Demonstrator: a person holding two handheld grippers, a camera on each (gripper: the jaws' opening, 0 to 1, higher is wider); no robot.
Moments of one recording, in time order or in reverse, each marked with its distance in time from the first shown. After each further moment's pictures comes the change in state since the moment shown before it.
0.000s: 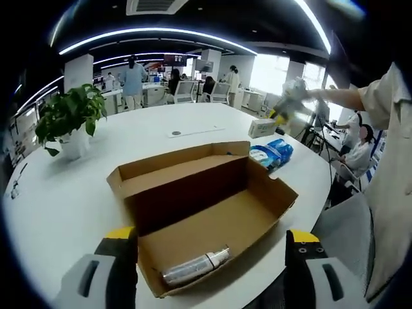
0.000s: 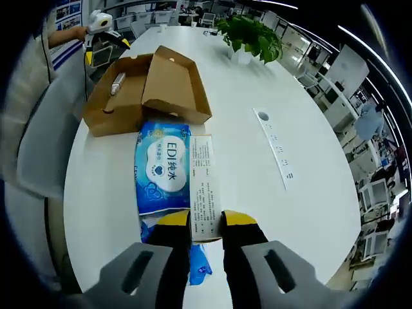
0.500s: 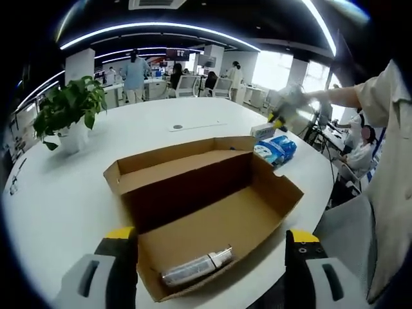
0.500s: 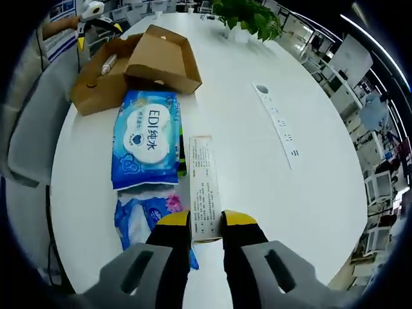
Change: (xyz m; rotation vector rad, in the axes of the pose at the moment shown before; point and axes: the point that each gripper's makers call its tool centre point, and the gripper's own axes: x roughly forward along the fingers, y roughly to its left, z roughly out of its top) left arm 0.012 0.003 -0.003 -0.015 0.028 0.003; right arm 0.033 -0.019 -0.050 0.004 0.090 0.038
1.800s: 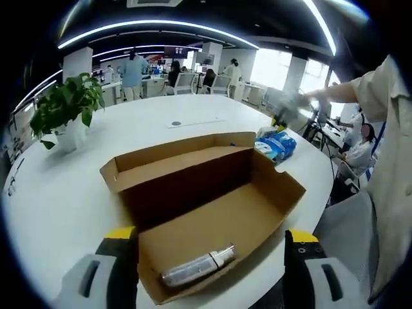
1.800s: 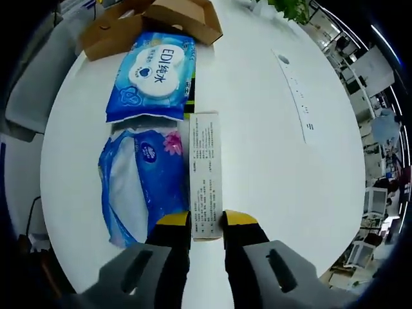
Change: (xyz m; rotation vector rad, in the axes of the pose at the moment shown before) left arm 0.003 0.003 -0.006 0.007 0.017 -0.015; right arm 0.005 0.001 -0.053 -0.135 0.171 0.008
